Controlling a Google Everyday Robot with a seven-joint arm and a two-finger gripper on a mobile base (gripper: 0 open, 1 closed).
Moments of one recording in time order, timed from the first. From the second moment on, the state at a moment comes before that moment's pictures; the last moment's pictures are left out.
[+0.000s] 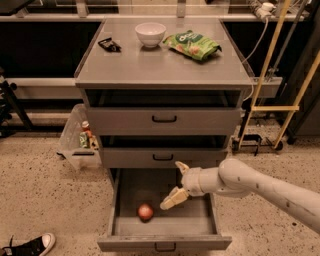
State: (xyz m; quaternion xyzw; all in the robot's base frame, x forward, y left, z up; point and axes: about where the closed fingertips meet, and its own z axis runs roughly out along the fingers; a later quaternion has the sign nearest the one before) arm 0.560 -0.041 0.501 -0.49 0.72 0.30 0.38
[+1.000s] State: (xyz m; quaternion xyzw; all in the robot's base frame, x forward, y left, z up) arm 0.605 0.025 0.325 -0.55 0.66 0.33 0.38
